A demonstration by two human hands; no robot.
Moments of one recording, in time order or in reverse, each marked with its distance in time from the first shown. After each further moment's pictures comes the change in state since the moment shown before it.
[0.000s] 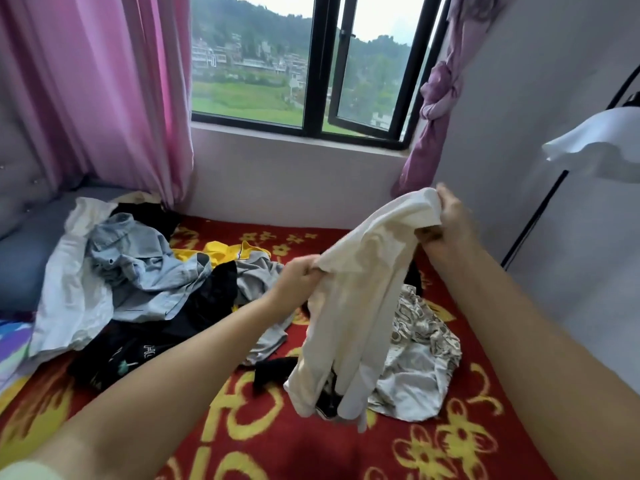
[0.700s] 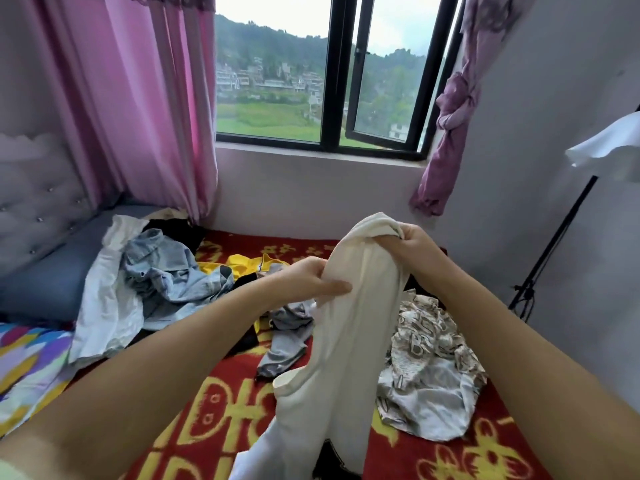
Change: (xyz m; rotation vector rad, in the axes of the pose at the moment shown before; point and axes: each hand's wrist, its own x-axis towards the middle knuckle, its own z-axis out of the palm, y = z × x) left_hand -0.006 0.052 -0.042 -0.026 -0.405 -0.231; right_hand -0.018 0.037 0.002 -0.702 -0.613 -0.286
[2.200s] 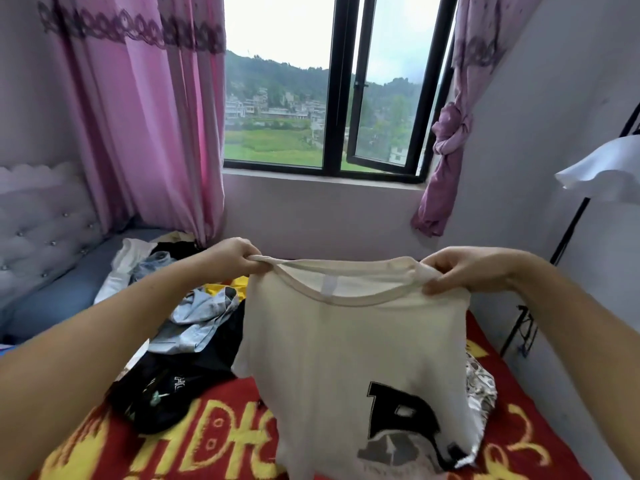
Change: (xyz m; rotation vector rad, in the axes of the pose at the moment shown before) left_hand -0.036 0.000 -0.117 0.587 0.302 -0.141; right_hand -0.006 -0.035 -0.092 -0.238 -0.676 0.362
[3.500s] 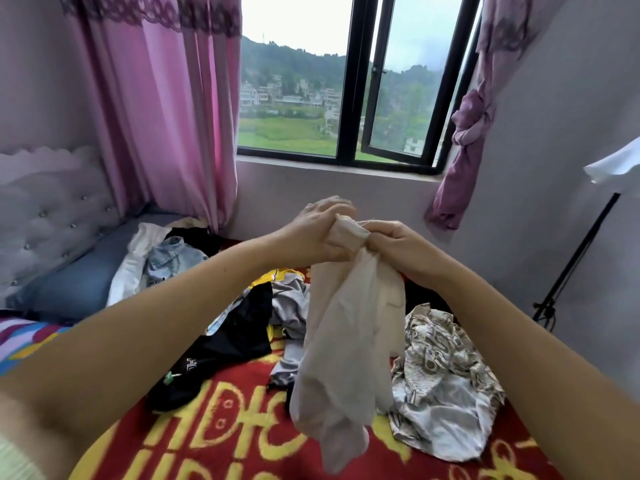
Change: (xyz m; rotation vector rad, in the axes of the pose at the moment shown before) left_hand -0.003 0.094 0.021 -0.026 0.064 0.476; right_hand 0.066 -0.055 0.081 0.141 0.392 -0.455
